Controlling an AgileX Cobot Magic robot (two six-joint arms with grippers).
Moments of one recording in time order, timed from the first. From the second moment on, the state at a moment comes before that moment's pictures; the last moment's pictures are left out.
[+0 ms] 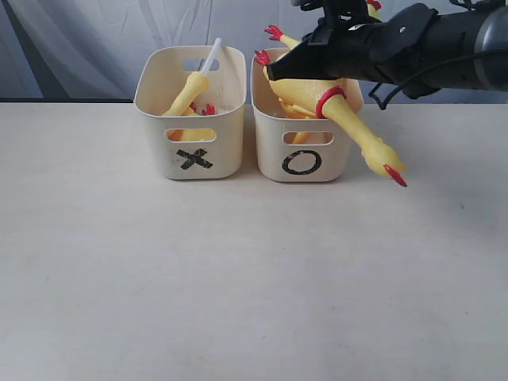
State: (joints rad) left arm -0.34 0.19 -0.45 -0.13 0.47 0.12; right arm 0.43 1.88 -1.34 0.83 -0.06 -0.95
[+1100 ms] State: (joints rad) left arm -0.34 0.19 -0.45 -0.13 0.47 0.12; right arm 0.43 2.04 -1.43 0.82 -0.11 -0.95
